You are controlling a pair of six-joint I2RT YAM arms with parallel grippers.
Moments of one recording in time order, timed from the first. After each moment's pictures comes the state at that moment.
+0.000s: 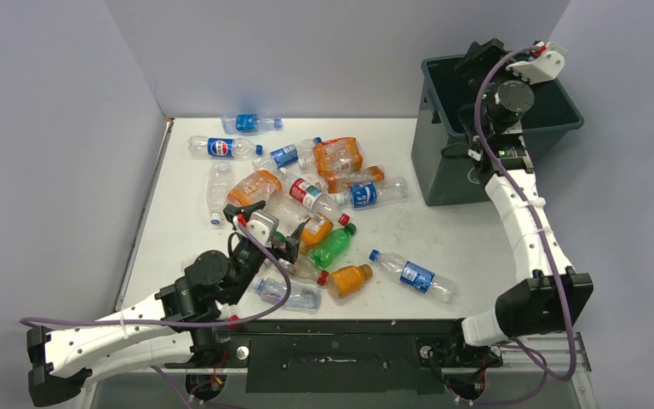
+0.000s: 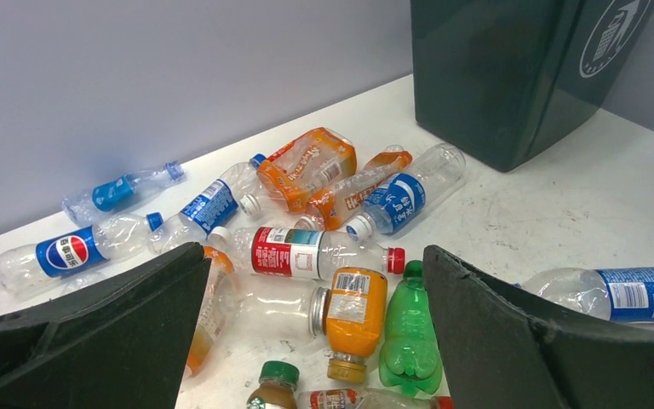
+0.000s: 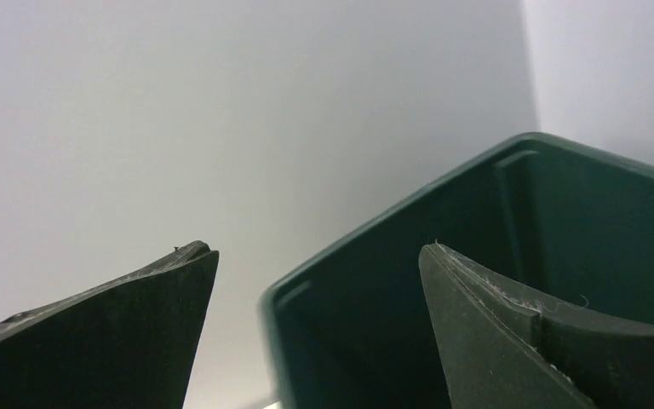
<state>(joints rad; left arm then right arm) -1.17 0.66 0.62 0.15 -0.67 0.16 0.06 1.46 1.50 0.23 0.39 0.35</state>
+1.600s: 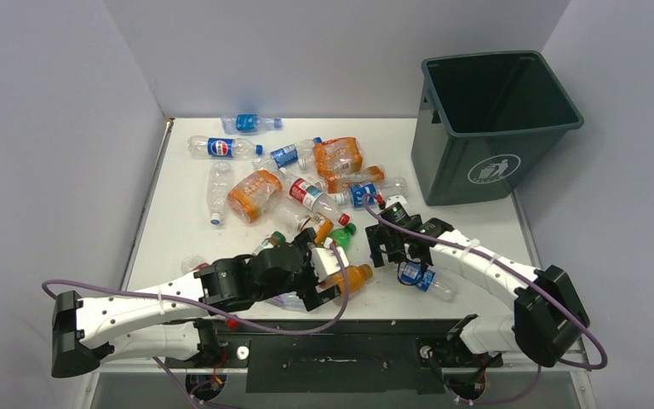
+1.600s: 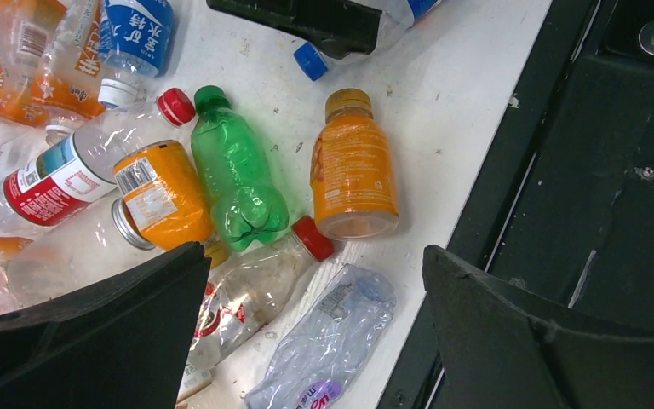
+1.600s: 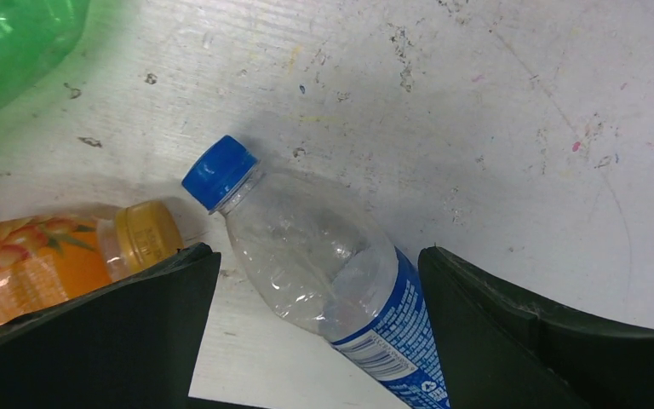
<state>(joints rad) -1.24 0.99 0.84 -0.40 -0.20 0.12 0.66 1.28 0.81 -0.63 0.22 0.33</state>
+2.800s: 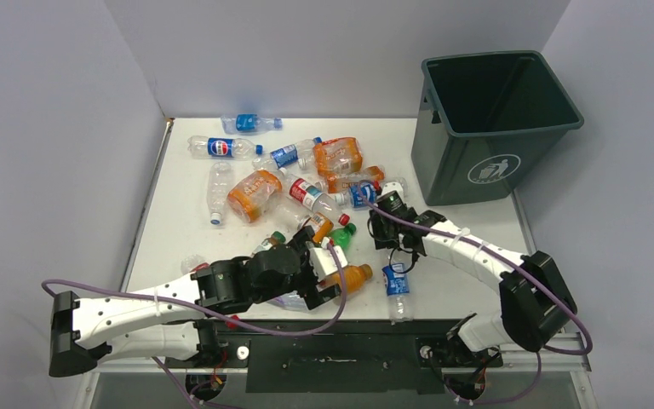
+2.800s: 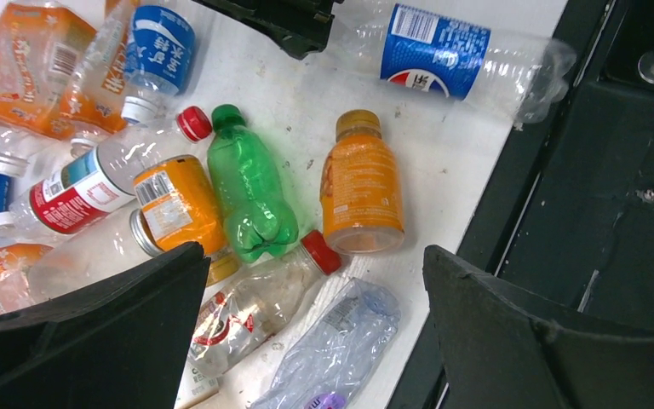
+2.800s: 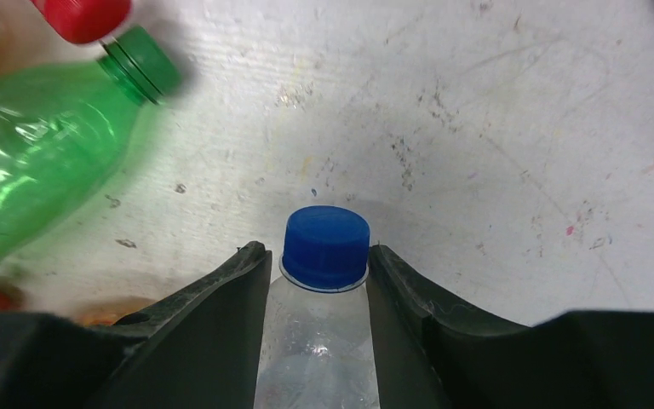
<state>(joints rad) -1.27 0.98 0.84 -0.37 -0.24 0.12 0.63 1.41 0.84 -0.46 0.24 0.32</state>
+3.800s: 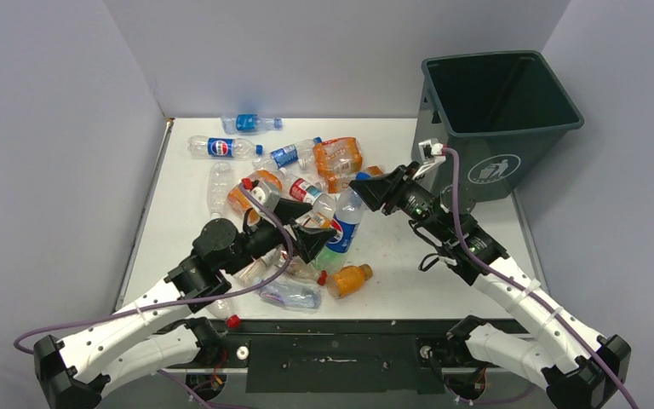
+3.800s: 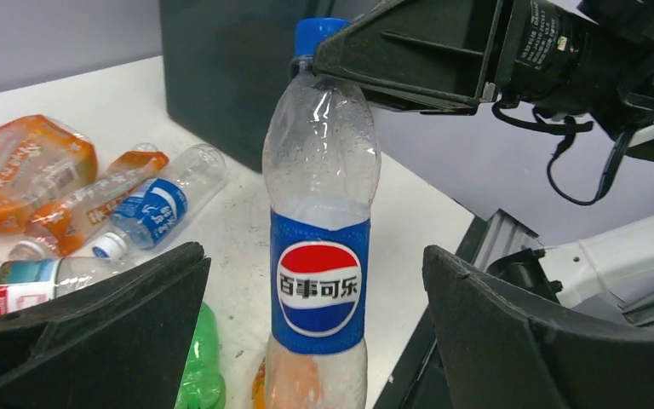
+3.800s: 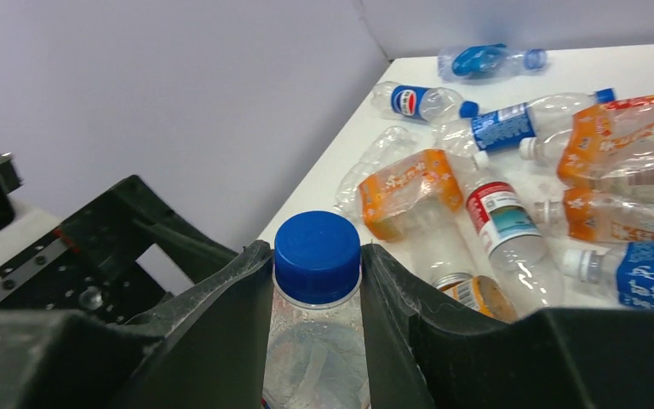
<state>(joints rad) -0.92 0.80 0.71 0.18 0.02 -0.34 0.62 0.94 0.87 0.12 -0.17 0.62</state>
